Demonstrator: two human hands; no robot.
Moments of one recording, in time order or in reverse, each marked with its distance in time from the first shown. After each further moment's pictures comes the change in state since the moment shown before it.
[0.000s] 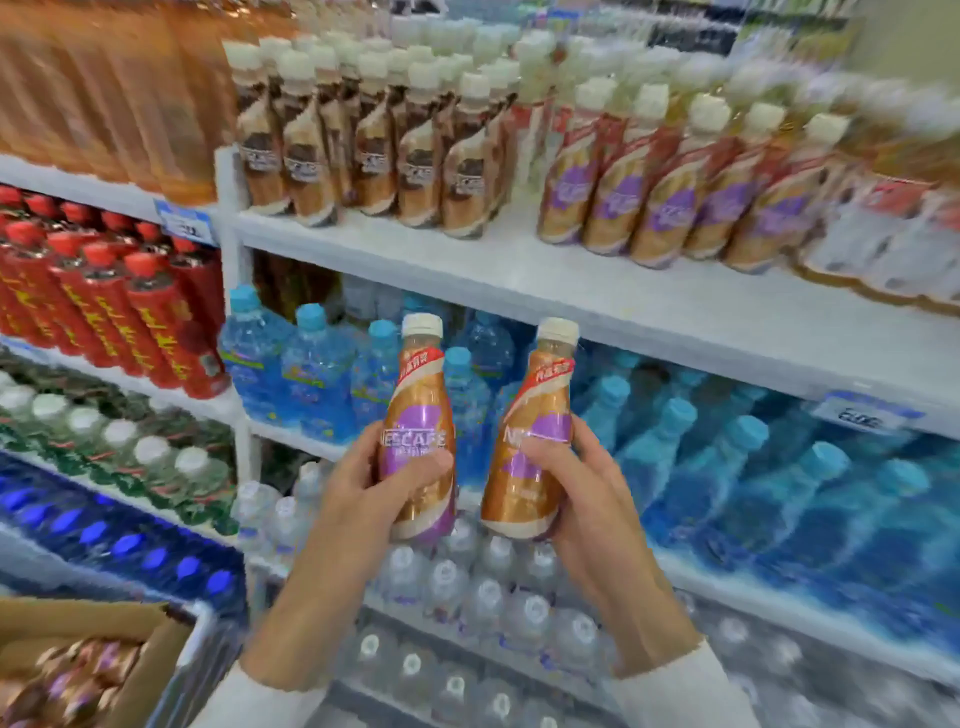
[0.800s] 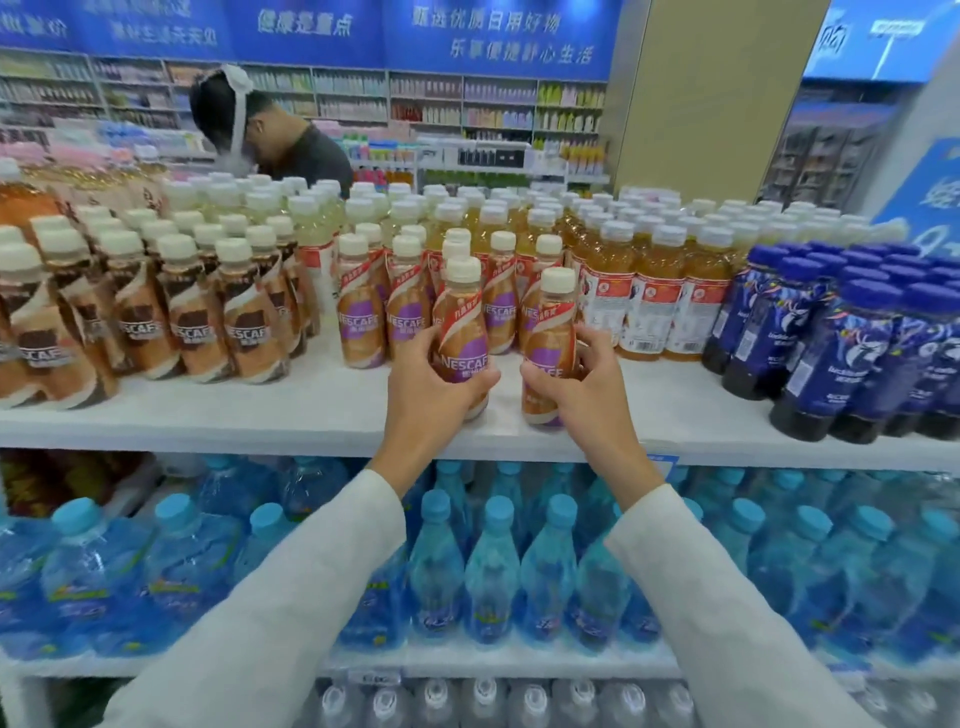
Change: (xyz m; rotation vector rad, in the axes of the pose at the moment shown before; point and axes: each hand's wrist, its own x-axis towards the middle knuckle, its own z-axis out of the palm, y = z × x) left_hand 0.149 0.065 0.253 0.429 -0.206 0.561; right_hand 0.096 -0.173 -0.142 -0.463 0.437 -0.525
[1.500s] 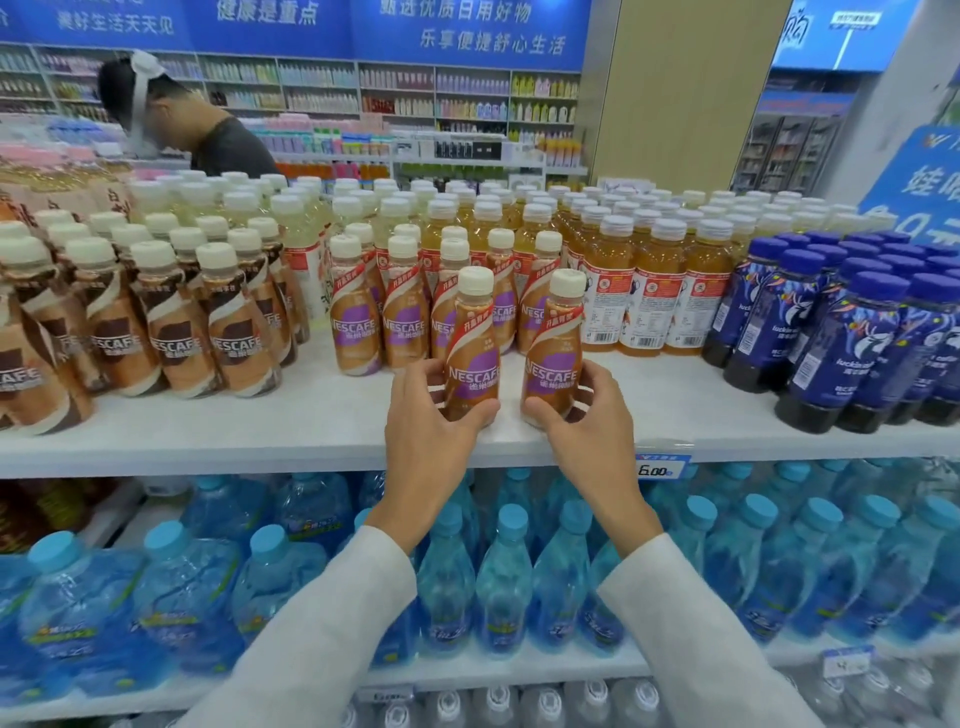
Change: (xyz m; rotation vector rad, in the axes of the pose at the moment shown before) left_hand -0.021 -0.020 -0.001 0.047 0.049 -0.007; right_hand -0.017 0.036 0.013 -0.311 0.179 0.021
